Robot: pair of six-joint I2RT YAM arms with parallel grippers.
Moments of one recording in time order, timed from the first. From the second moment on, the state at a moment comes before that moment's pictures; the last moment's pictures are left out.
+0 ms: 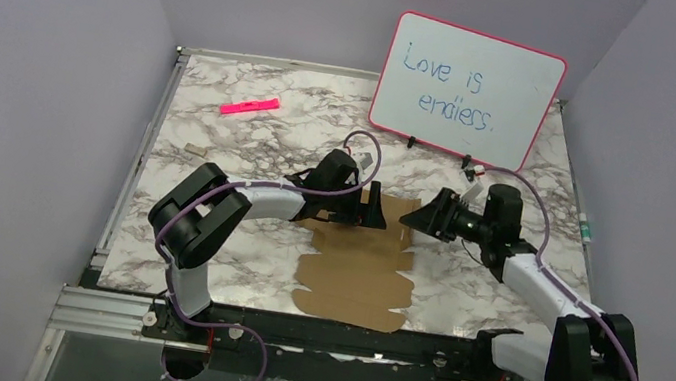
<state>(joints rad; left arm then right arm) -0.71 1.79 0.94 0.12 0.35 -0.67 0.17 1.18 0.49 0.15 -0.76 0.59</state>
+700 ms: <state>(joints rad) -0.71 1.78 0.95 0.10 0.35 -0.66 0.28 1.30 0.58 0.10 -0.65 0.55</state>
